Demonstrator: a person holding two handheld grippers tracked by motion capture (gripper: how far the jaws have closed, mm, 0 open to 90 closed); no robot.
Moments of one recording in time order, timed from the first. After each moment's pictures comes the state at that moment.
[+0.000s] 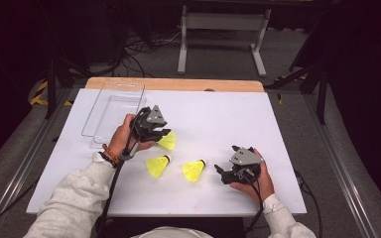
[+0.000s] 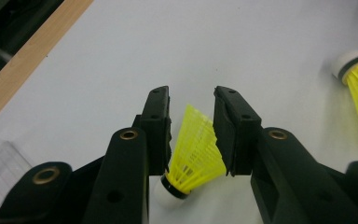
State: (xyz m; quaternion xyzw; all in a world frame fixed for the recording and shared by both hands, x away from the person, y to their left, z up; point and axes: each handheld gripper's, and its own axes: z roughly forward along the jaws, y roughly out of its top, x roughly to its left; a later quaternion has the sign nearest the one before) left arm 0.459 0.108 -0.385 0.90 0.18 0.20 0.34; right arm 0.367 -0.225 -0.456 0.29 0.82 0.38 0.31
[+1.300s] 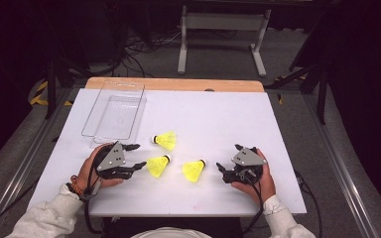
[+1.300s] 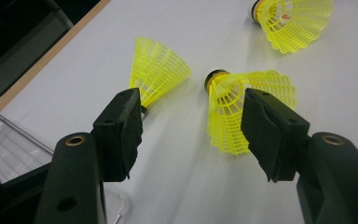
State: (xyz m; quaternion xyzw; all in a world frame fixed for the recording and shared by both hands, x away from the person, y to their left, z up) left arm 0.374 0.193 -0.439 0.86 0.11 0.23 0.44; right arm 0.361 -0.227 -0.452 0.30 0.81 0.39 0.33
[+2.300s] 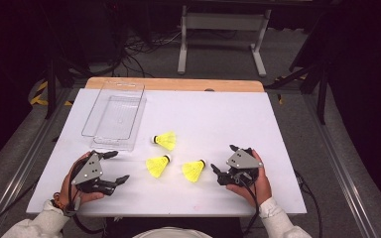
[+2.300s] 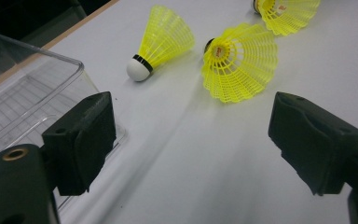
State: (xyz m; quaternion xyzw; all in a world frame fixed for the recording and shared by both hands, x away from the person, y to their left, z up) left arm 0.344 0.245 -0.459 0.83 0.16 0.24 0.48; right arm 0.349 -0.207 -0.439 0.29 0.81 0.40 0.33
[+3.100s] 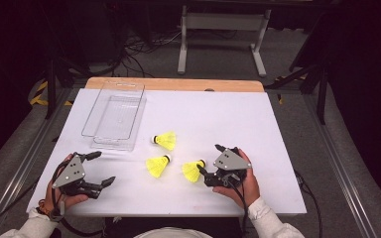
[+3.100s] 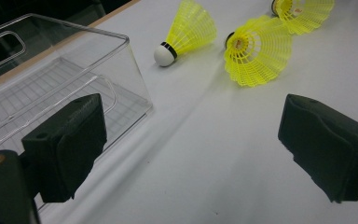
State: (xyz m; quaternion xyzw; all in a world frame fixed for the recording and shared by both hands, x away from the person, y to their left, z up) left arm 0.333 0.277 -0.458 0.81 0.20 0.24 0.49; right arm 0.340 -0.171 -0.423 0.26 0.80 0.43 0.32
